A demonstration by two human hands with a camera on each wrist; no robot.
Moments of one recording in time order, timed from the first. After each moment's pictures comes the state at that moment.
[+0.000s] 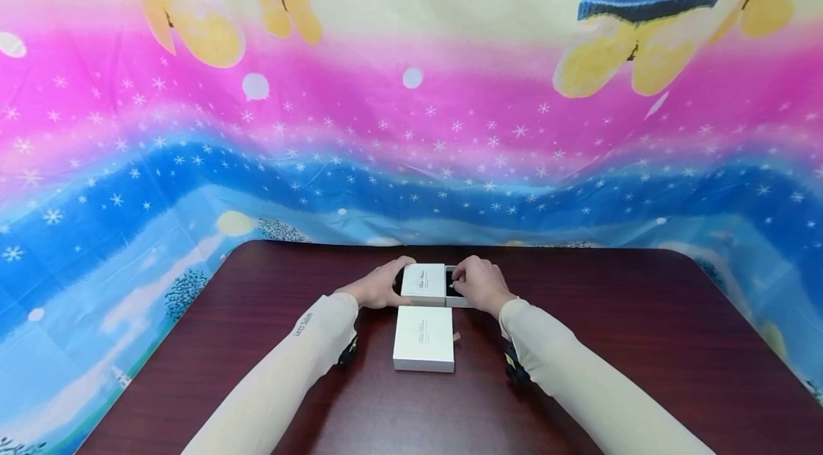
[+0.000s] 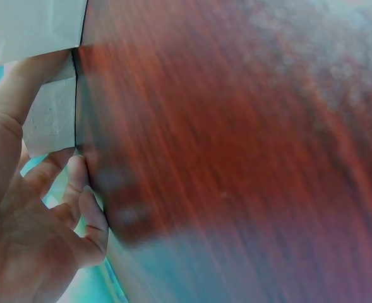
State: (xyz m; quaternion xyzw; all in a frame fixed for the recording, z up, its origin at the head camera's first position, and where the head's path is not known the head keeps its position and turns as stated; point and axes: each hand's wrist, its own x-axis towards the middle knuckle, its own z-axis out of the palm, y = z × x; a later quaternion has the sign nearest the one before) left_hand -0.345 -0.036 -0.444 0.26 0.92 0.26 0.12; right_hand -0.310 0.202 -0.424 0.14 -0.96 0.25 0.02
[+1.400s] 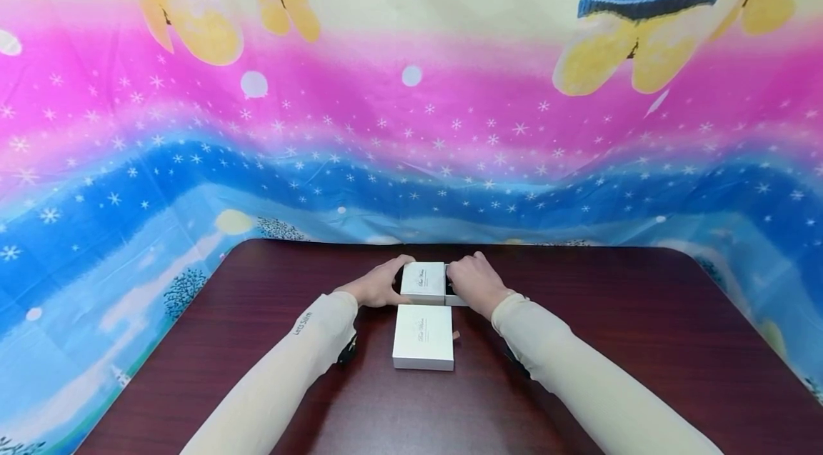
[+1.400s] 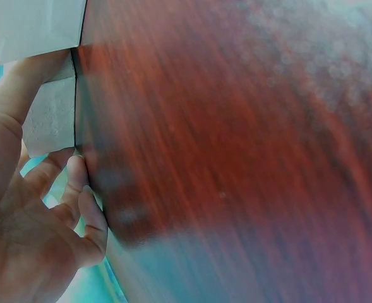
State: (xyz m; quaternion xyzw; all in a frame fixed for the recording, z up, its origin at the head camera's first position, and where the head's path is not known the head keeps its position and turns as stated) left_hand -0.341 -0.037 -0.439 0.27 0.91 0.28 0.13; right_hand -0.312 0.194 -0.426 0.27 -0.95 -0.03 0.13
